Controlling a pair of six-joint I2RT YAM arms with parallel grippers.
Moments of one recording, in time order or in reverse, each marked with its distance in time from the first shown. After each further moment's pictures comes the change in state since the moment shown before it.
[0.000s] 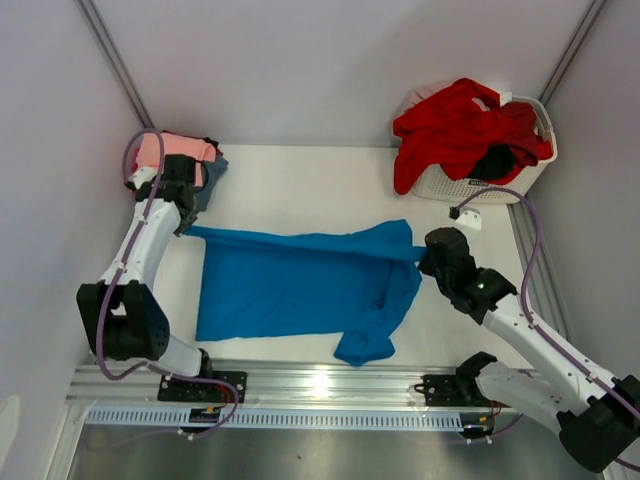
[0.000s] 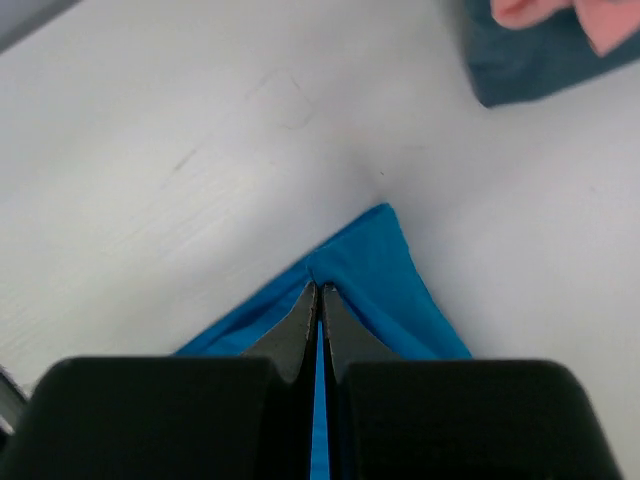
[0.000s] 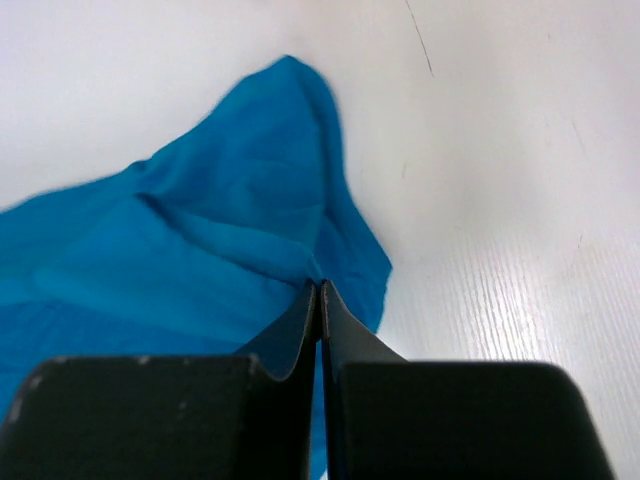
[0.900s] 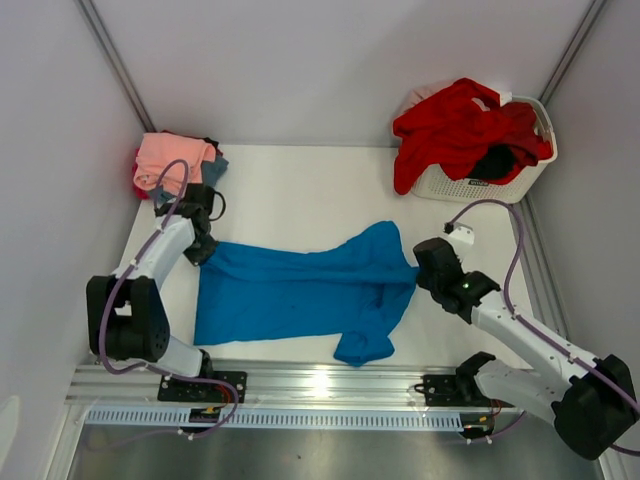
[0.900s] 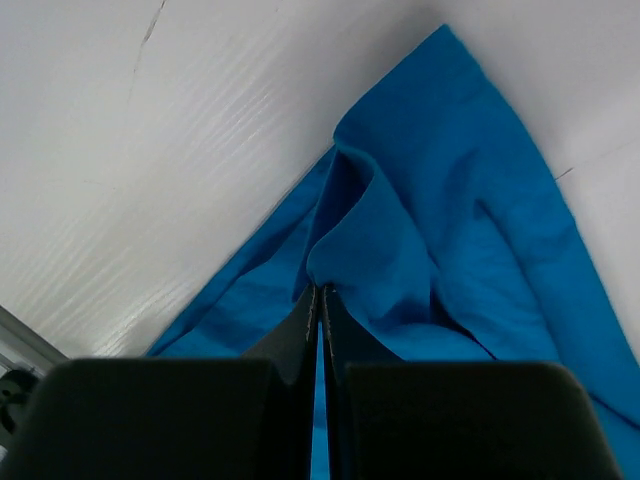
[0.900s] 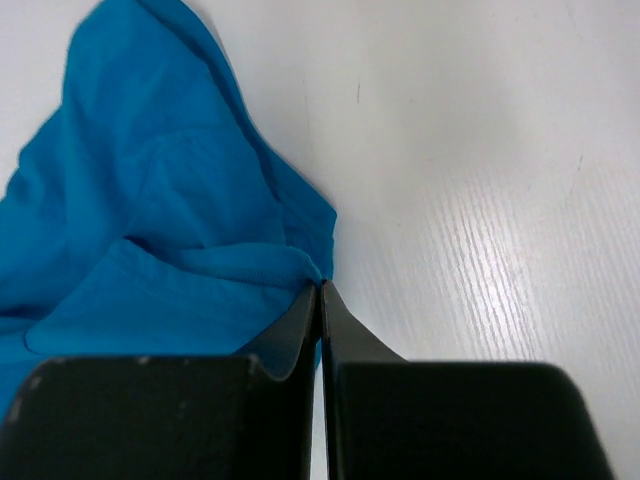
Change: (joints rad) left arm -0.032 0.014 -0.217 0.026 0.144 0.098; right arm 0.004 0.058 -0.117 -0.016 0.013 0.120
